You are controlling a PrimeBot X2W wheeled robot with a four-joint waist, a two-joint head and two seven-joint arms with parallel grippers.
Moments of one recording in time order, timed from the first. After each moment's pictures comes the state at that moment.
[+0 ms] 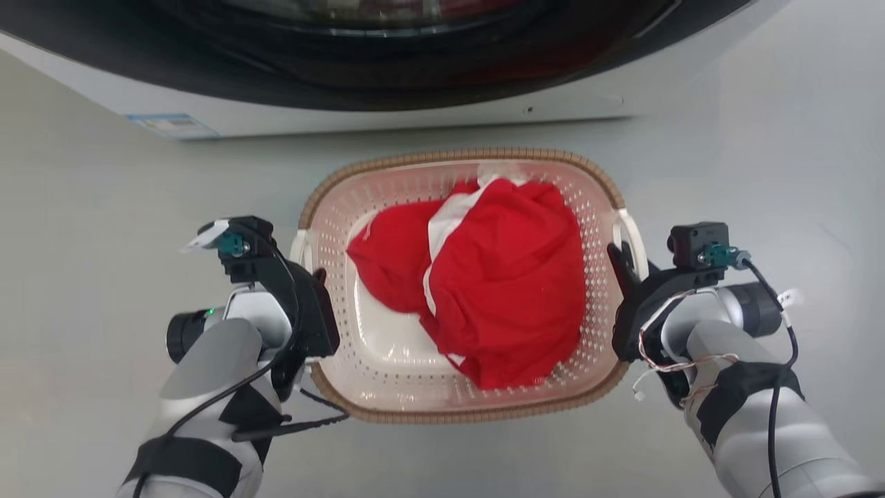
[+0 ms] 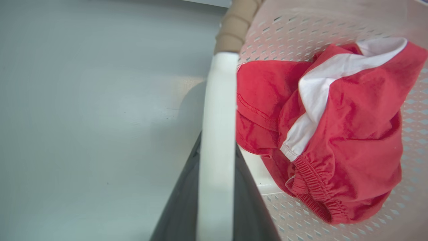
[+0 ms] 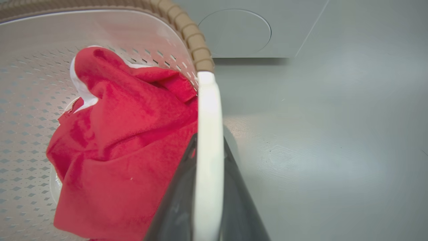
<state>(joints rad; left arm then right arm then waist) -0.89 0.00 -0.33 1.26 -0.60 -0.12 0.11 -0.88 -0.05 0.39 1.23 0.34 0.13 -0.16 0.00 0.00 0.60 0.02</state>
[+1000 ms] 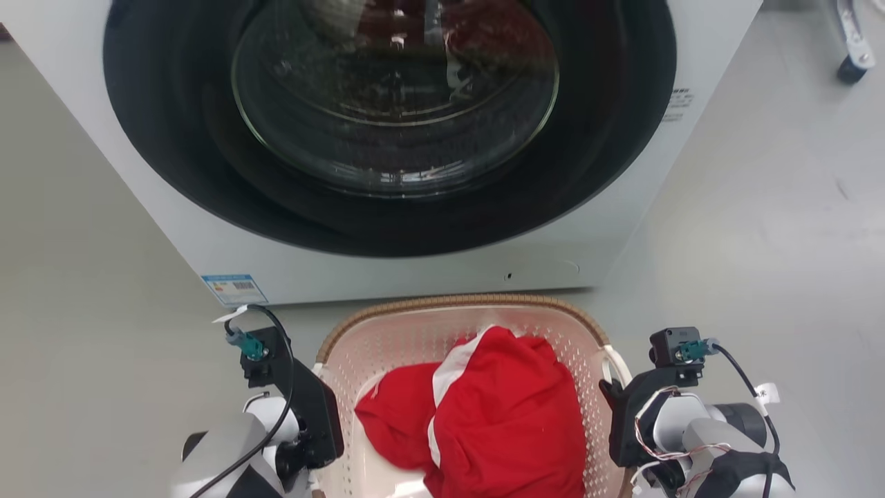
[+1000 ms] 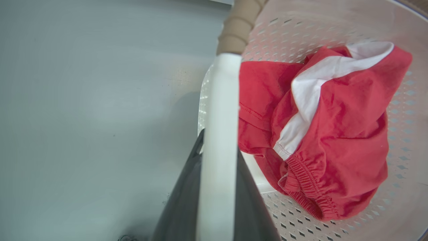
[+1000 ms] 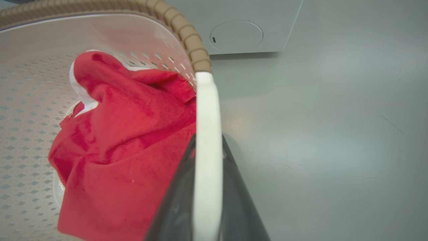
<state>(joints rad) -0.72 -0.01 -0.37 1.29 -0.70 -0.12 0.34 -0.70 -0.03 0.45 1.27 0.47 0.14 0.06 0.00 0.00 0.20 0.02</state>
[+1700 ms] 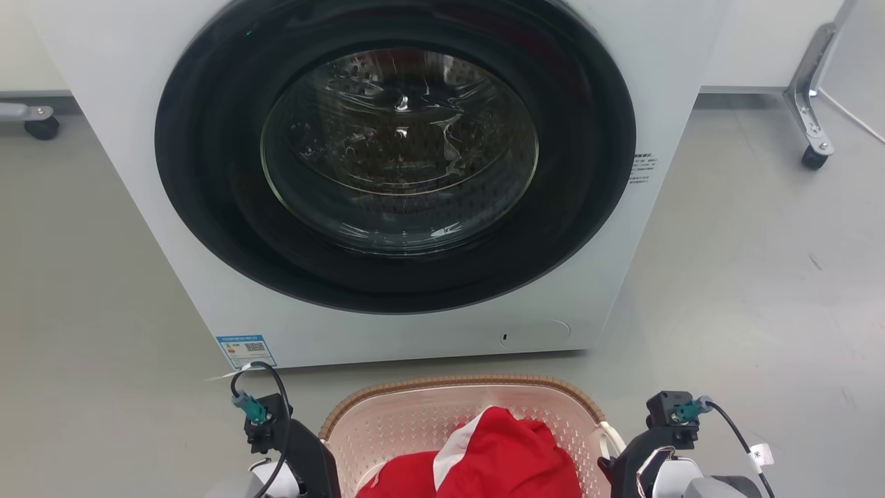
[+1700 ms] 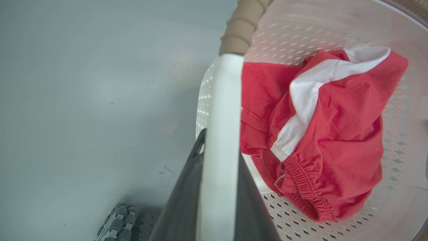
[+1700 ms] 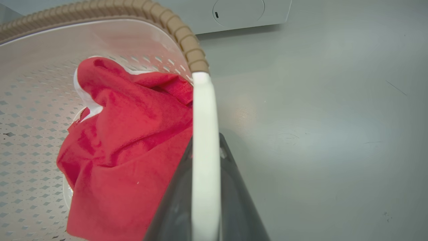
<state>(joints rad) -0.59 -0.01 -0.36 1.29 -0.74 -0.11 0.44 -0.57 -0.03 0.48 1.25 0.57 0.14 0.16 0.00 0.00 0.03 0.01</state>
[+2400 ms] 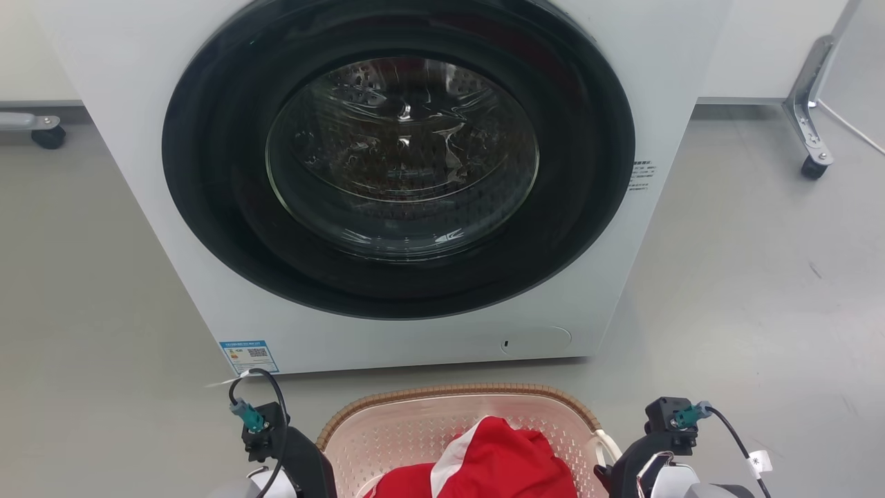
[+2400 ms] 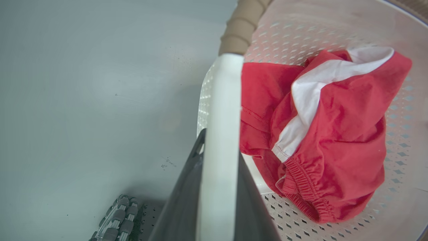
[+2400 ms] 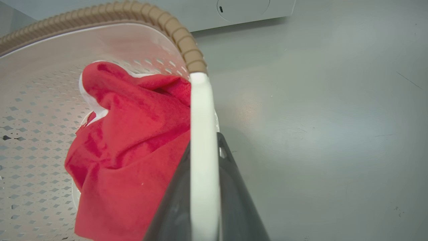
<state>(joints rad) -0.58 0.00 -0.37 1.29 -0.75 -0.09 0.46 -0.54 -0.03 0.51 1.23 0.63 0.14 0.19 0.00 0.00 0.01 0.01</state>
